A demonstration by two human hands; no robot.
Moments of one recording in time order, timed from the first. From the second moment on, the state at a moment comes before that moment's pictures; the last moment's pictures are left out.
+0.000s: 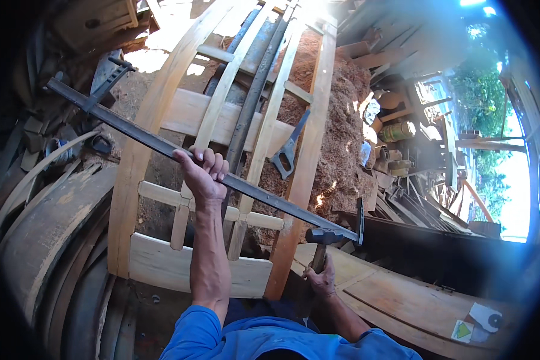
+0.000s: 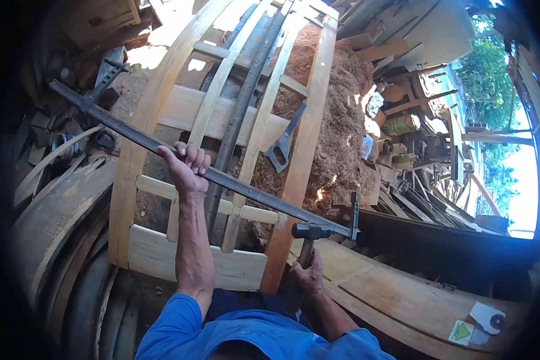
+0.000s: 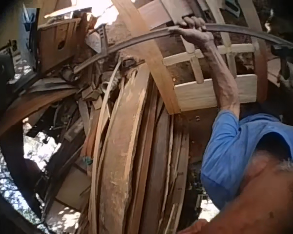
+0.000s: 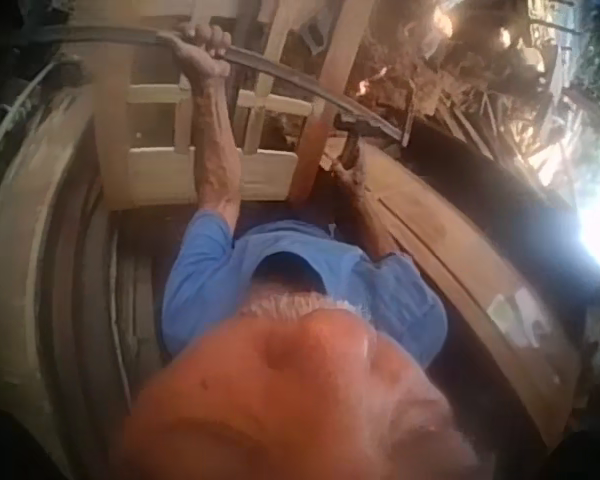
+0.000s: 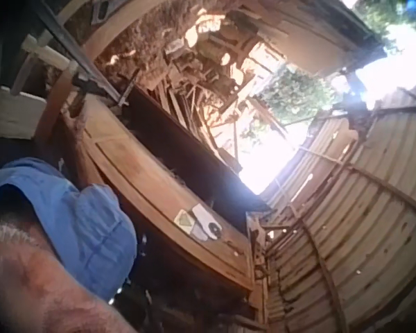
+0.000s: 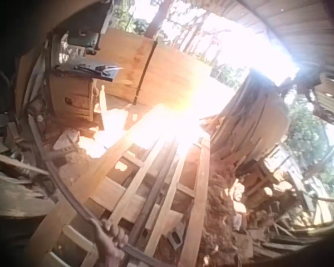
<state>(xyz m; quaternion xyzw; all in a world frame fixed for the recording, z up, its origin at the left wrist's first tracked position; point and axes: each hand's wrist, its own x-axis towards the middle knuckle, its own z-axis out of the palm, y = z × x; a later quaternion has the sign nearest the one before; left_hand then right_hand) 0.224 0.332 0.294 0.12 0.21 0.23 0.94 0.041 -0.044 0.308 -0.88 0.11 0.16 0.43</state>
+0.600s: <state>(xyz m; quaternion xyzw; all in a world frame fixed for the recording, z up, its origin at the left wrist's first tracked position) 0.281 0.318 0.662 0.70 0.00 0.14 0.70 0.055 -0.090 0.314 -0.64 0.20 -0.03 0.74</state>
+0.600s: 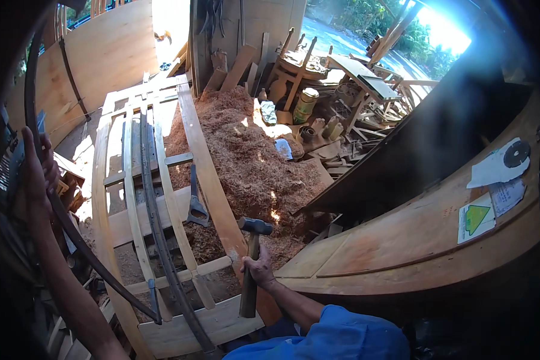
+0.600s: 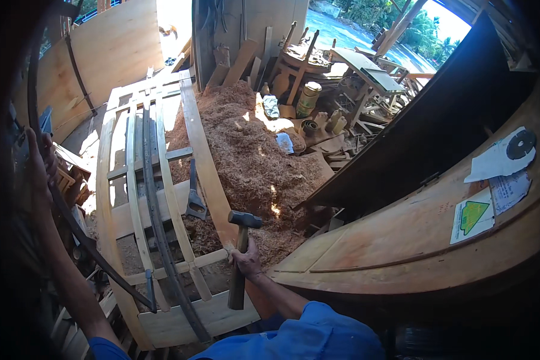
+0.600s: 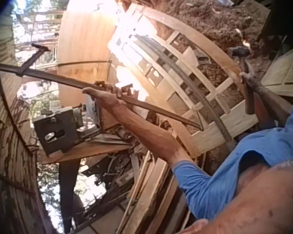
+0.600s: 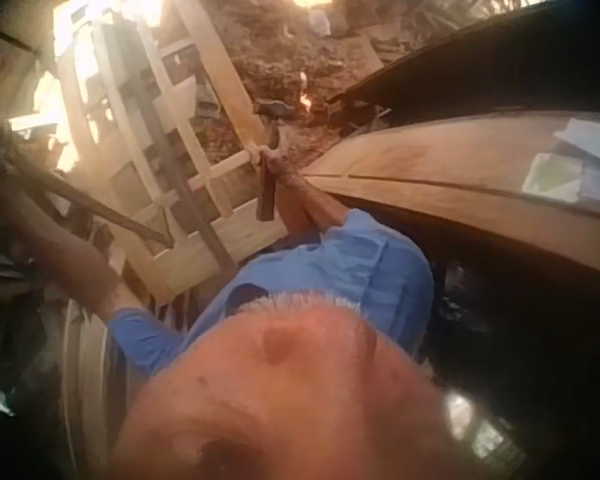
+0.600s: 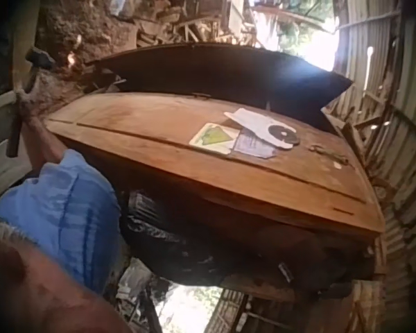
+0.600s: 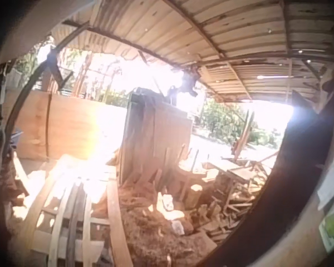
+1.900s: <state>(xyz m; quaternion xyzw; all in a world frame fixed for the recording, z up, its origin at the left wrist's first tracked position) 0.173 0.168 0.159 0.88 -0.24 -0.38 0.15 -0.092 -0.138 0.235 -0.59 0.46 0.09 0.66</state>
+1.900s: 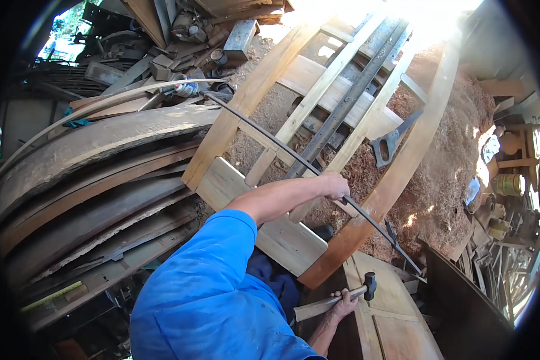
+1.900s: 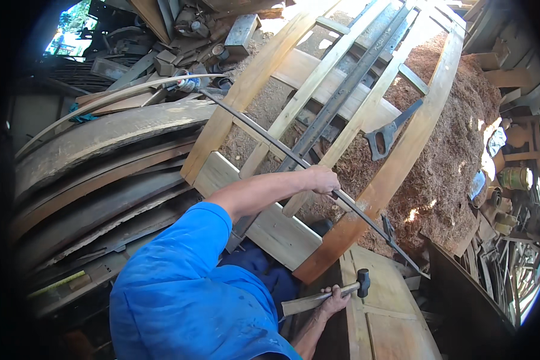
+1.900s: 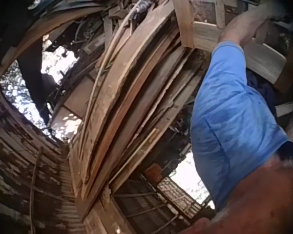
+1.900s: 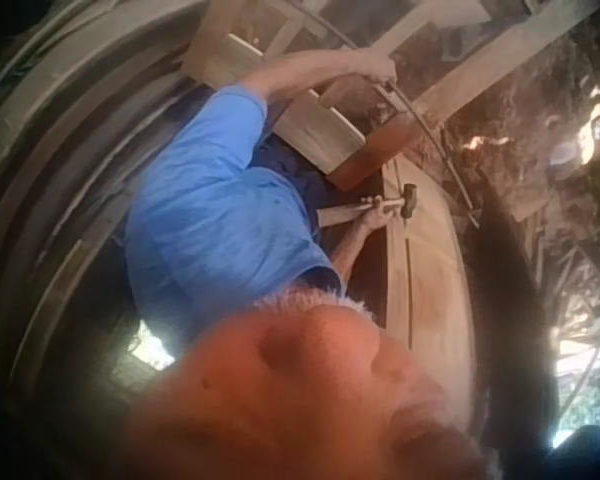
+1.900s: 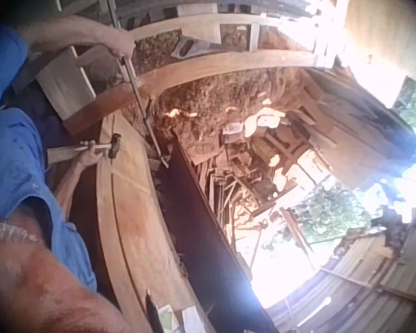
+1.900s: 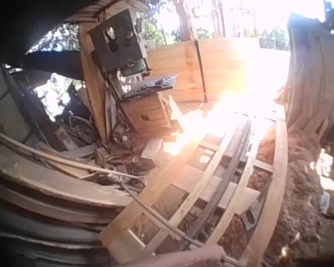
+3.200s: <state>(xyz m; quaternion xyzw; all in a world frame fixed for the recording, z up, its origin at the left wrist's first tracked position) 0.278 0.177 0.135 0.85 -0.25 -0.43 0.16 0.019 -0.202 0.154 -0.50 0.50 0.09 0.70</state>
